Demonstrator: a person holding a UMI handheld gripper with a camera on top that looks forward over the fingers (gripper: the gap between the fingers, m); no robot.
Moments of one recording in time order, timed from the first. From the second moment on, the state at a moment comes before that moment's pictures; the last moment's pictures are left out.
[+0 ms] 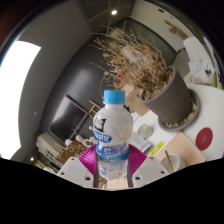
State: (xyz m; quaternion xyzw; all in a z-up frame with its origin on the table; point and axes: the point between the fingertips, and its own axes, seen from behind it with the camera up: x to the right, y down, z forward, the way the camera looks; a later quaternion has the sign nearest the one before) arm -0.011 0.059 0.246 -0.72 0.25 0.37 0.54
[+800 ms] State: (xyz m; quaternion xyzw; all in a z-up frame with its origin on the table) arm 0.200 0.048 0.057 -0.83 0.01 -0.05 0.55
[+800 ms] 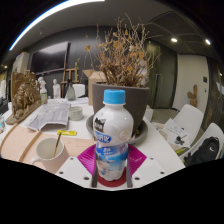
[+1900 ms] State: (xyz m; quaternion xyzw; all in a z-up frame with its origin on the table) arm 0.013 -0.275 0.228 -0.88 0.07 -0.05 0.46
